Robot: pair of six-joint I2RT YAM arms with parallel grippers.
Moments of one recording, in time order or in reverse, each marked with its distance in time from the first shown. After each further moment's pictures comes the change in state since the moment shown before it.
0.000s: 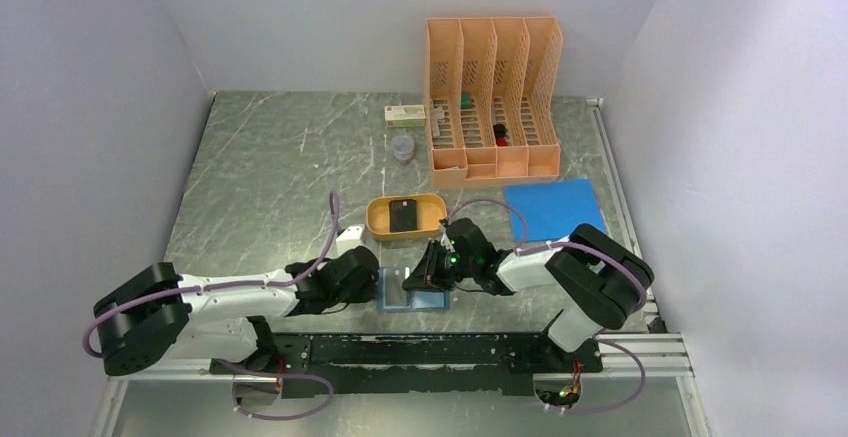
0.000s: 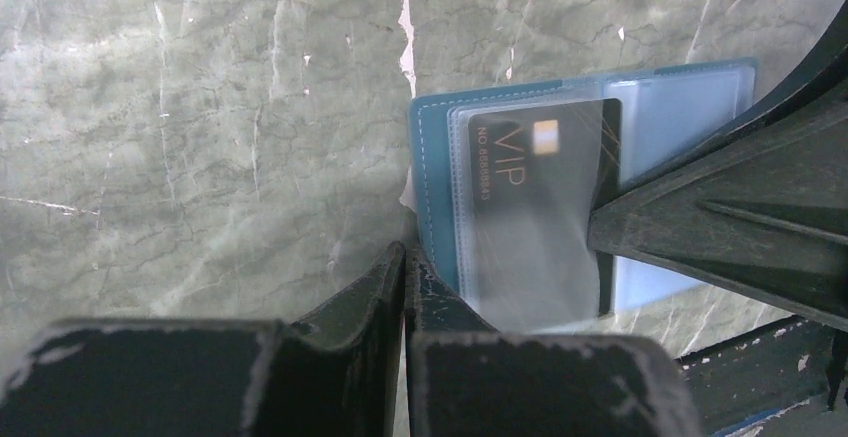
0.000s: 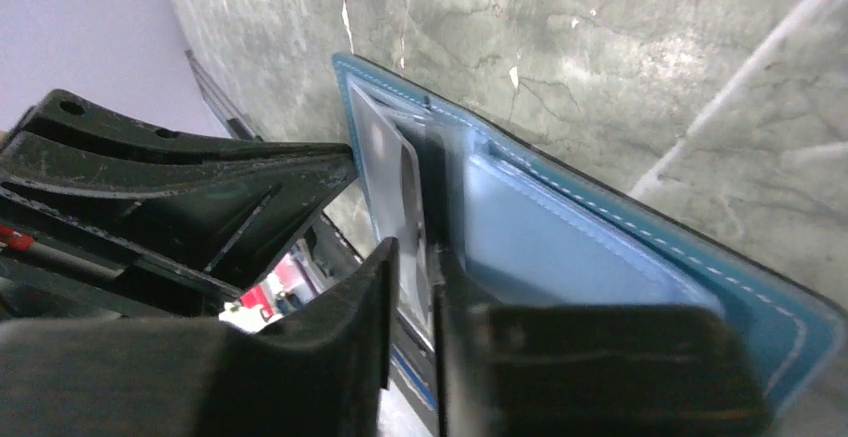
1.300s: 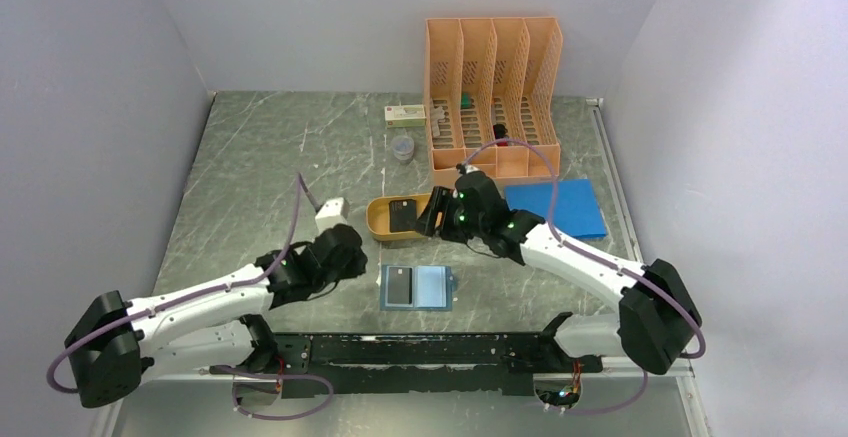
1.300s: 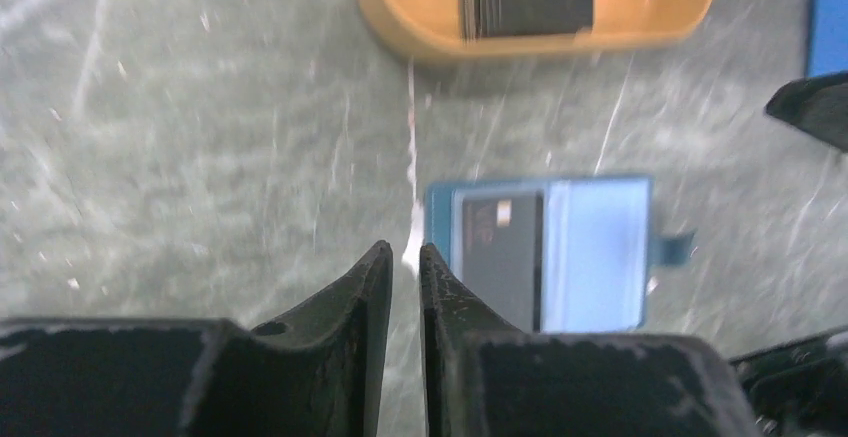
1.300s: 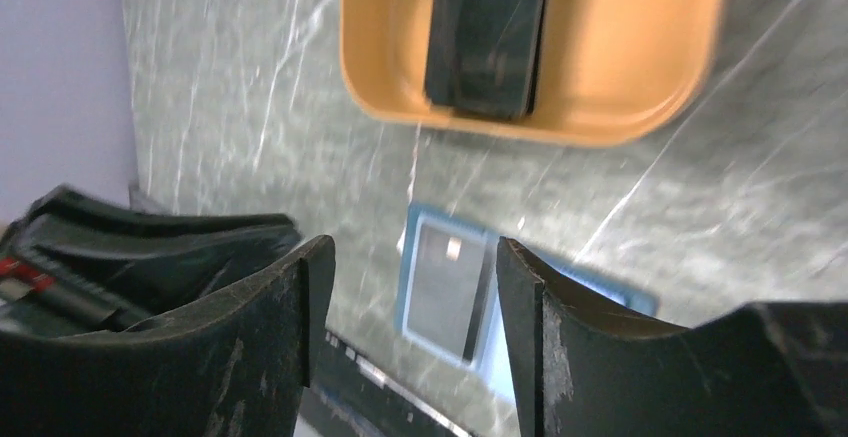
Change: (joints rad) left arm 0.068 -0.202 0.094 -0.195 -0.105 0.046; right arm -0.060 -0.319 0.354 -0.669 0.331 -0.319
